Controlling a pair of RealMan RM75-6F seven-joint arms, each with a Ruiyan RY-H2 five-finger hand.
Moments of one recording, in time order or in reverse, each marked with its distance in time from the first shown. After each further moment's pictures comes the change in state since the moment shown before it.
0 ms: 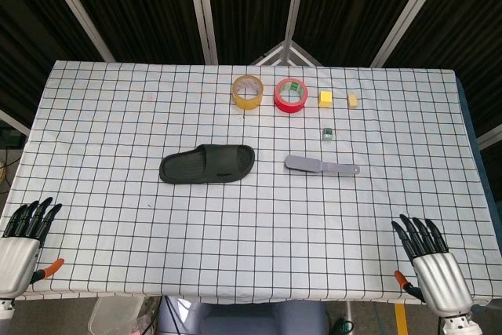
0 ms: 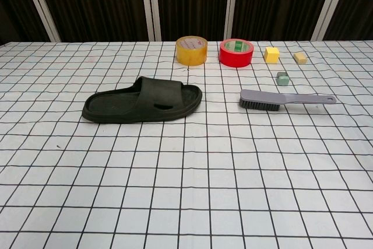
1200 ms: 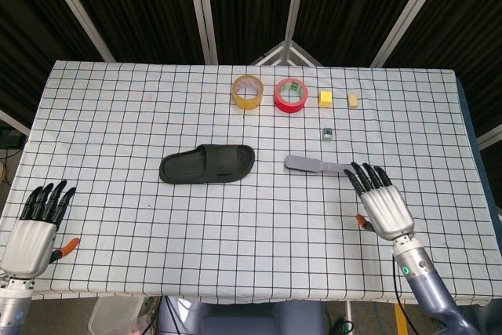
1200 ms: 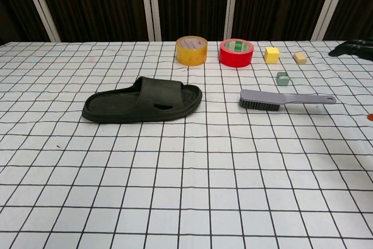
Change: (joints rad) left arm -0.057 -0.146 -0.097 0.144 0.016 -0.013 0.020; right arm 0.379 -0.105 0.272 -0.043 0.410 -0.462 -0.268
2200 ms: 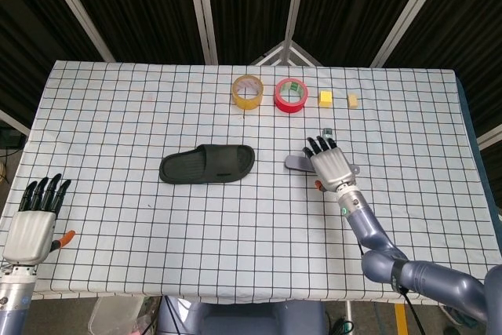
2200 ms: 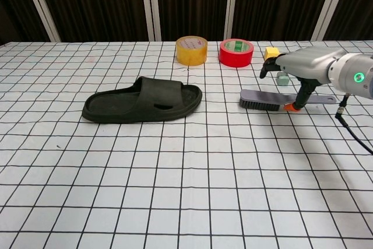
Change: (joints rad) left arm -0.030 -0.025 -0.044 0.019 -0.130 -0.084 0.073; right arm 0.427 -0.305 0.064 0.408 0.470 -0.270 -0.194
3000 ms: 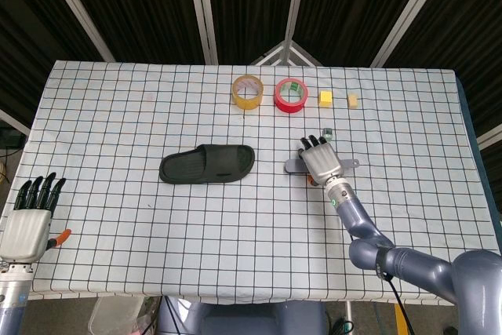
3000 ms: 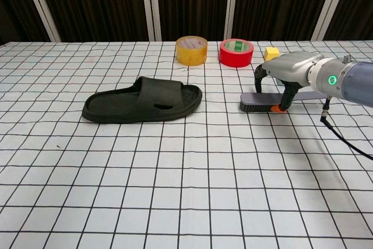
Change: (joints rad) left arm -0.007 0.006 -0.002 0.006 -0.035 -0.014 0.000; right arm 0.094 -0.082 -0.054 0.169 0.010 -0.033 0.093
